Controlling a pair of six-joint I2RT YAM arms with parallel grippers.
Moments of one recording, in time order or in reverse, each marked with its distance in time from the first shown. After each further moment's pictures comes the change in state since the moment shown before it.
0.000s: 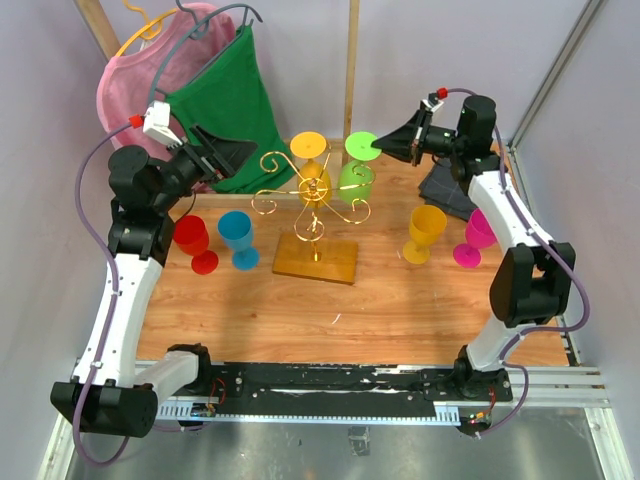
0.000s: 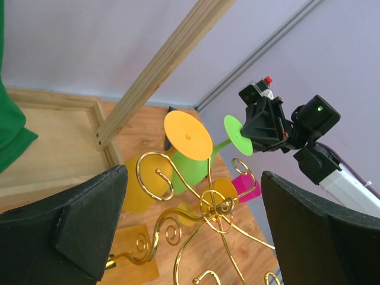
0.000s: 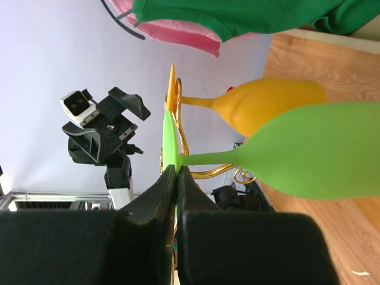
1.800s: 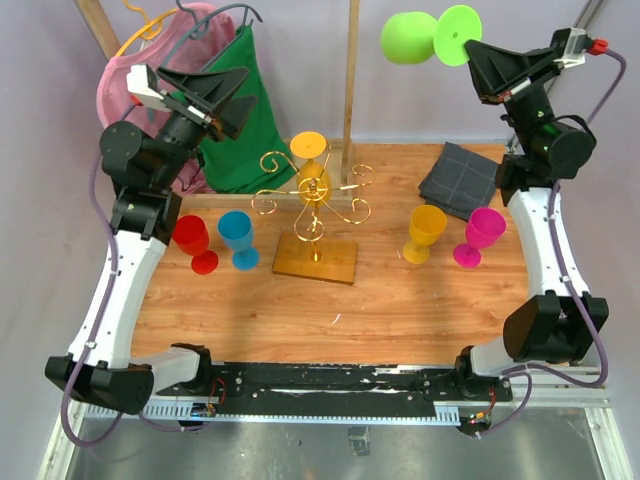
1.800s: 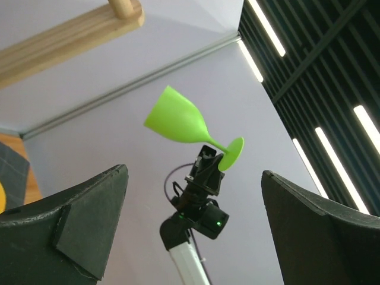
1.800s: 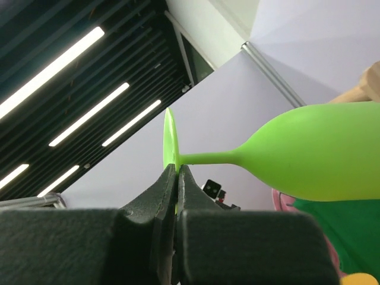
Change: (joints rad) left arm -0.109 0.117 0.243 0.221 -0.131 -0.702; right arm -0.187 -0.251 -0.013 0.925 0.493 0.504
